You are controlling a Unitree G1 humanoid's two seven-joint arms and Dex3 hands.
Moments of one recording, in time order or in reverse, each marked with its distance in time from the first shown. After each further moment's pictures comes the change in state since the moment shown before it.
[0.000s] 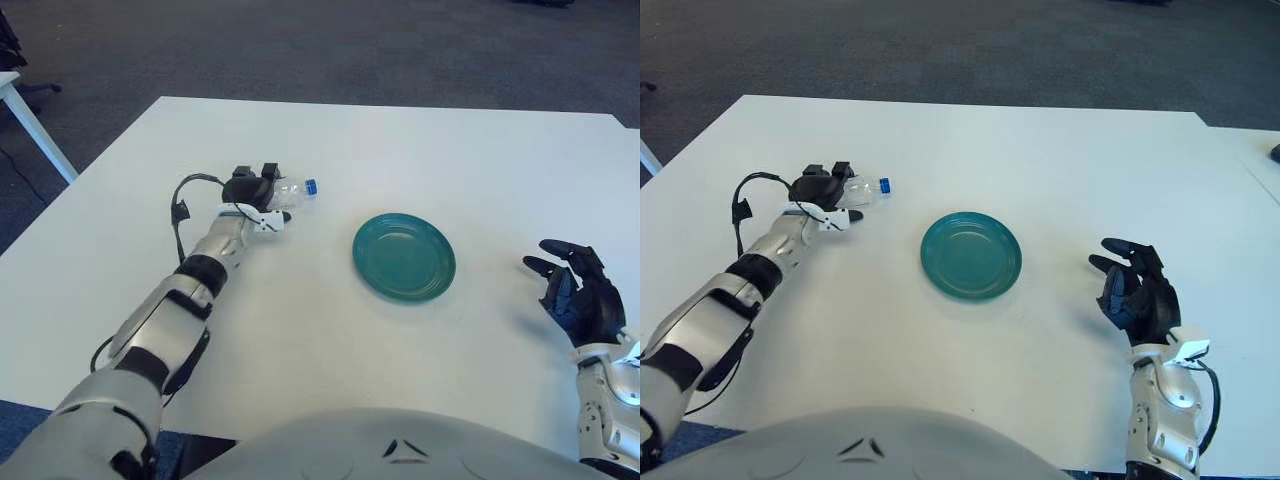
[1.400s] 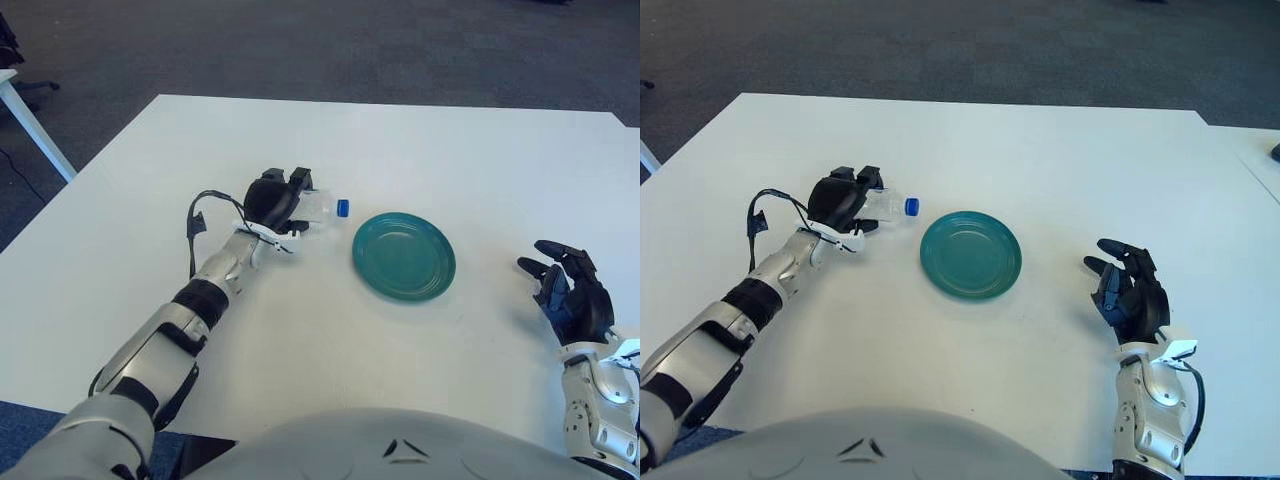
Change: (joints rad) left arm 0.212 0.046 0.005 -0.458 0.029 -0.086 0.234; right arm -0.003 0.053 0.042 -0.002 -0.021 0.007 -0.066
